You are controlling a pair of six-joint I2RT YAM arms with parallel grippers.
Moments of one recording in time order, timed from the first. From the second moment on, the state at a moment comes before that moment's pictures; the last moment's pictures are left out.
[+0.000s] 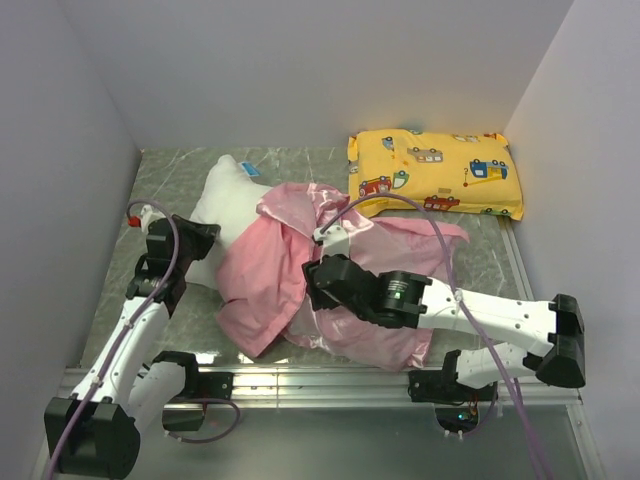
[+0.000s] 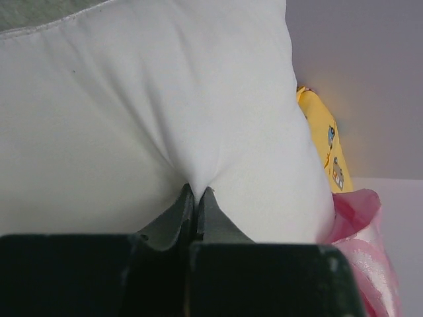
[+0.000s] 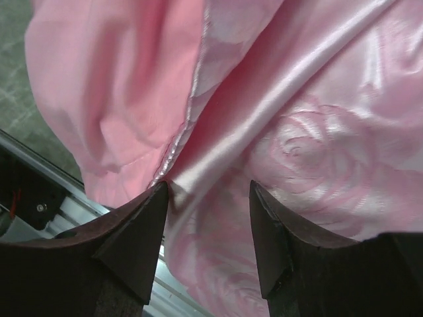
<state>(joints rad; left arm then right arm) -0.10 0.89 0.62 -0.12 -0.06 -1.04 1.22 1.24 1.11 -0.57 0.48 0.57</state>
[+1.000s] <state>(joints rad) 0.38 1.10 0.80 -0.19 0.31 -0.95 0.73 0.98 0.84 -0.57 0.46 0.56</state>
